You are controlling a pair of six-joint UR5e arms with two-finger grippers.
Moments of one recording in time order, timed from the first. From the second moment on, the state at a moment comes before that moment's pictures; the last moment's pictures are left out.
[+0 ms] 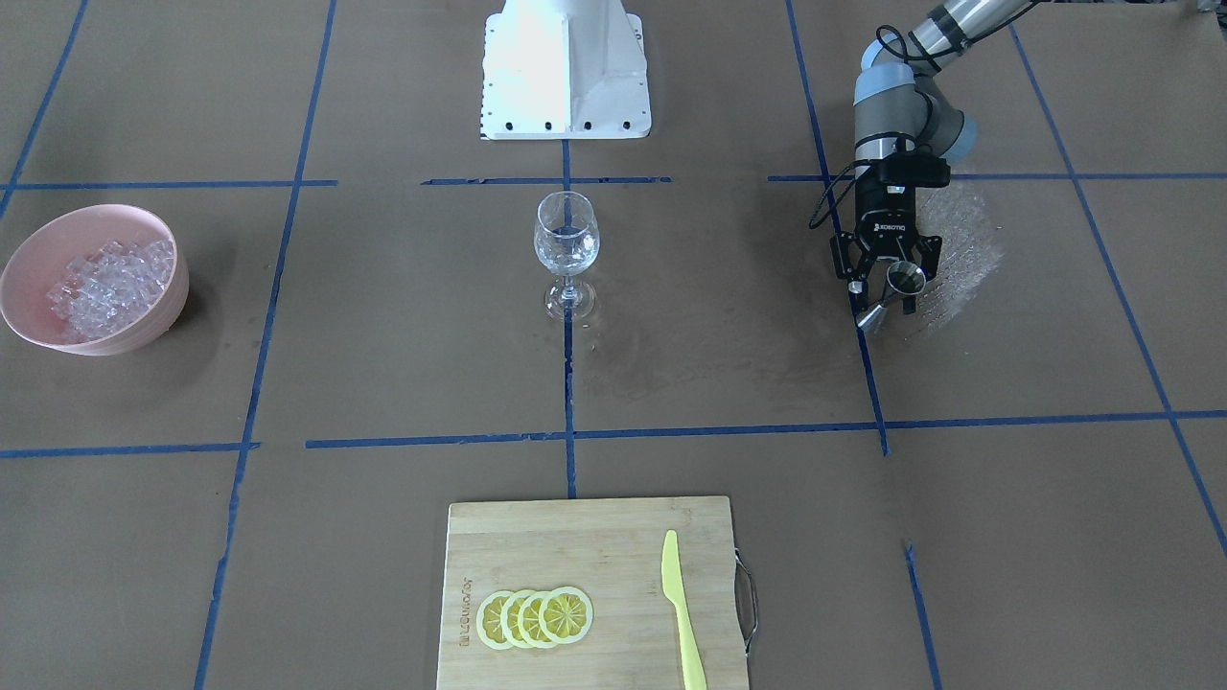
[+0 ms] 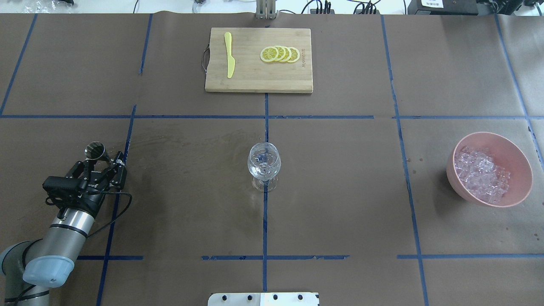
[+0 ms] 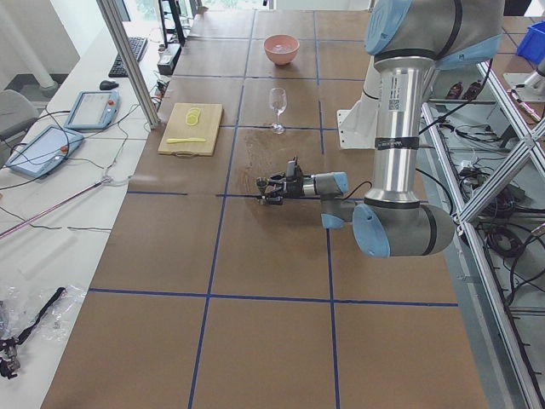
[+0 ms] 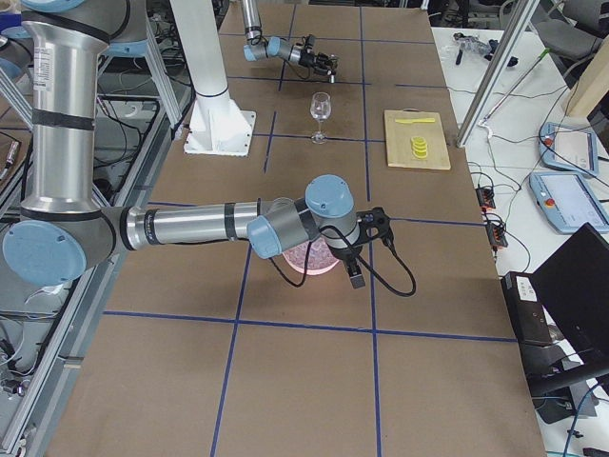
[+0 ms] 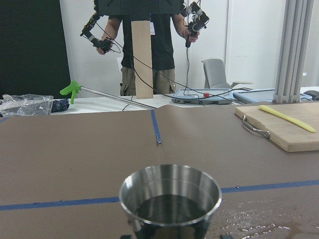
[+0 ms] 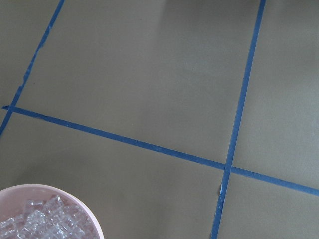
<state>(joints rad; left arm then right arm) -0.20 -1.59 -1.46 -2.92 -0.48 -1.06 1.50 -1.68 1.79 -1.22 2.35 0.12</state>
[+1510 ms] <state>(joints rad) -0.20 -1.59 -1.49 -2.96 -0.43 -1.05 1.50 -1.69 1.79 -1.22 2.35 0.12</state>
